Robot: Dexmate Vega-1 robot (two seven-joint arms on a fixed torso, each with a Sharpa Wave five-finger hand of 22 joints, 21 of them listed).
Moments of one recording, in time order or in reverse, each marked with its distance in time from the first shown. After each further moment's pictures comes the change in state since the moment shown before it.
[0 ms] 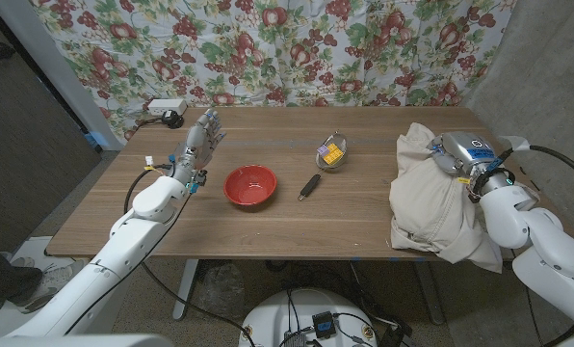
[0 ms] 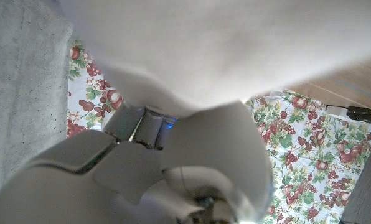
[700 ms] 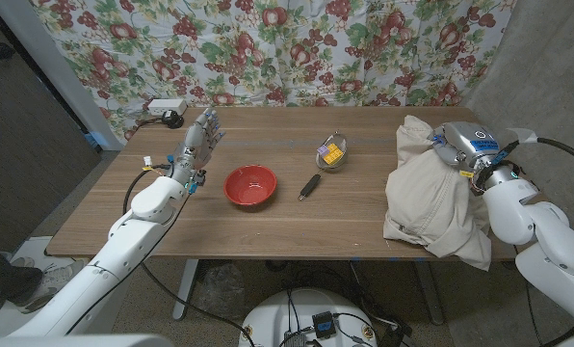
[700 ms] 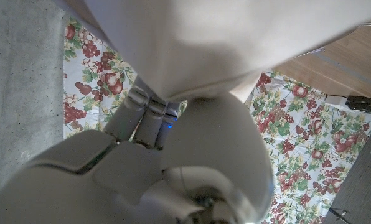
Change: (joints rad) left arm 0.011 0.000 -0.008 -0.009 -0.002 -0.008 0.000; left_hand 0.000 0.000 -0.004 -0.004 0.000 0.000 0.000 0.000 0.000 0.000 0.000 0.000 0.000 0.000 0.000 0.000 0.000 0.000 0.000 0.000 0.000; right arm 0.004 0.039 0.037 -0.041 -0.039 0.044 0.014; right_hand 0.005 -0.005 -0.008 0.000 0.000 0.009 -0.002 -0.007 0.000 0.003 -0.003 0.000 0.001 0.009 -0.002 -0.018 0.012 -0.001 0.000 0.015 -0.005
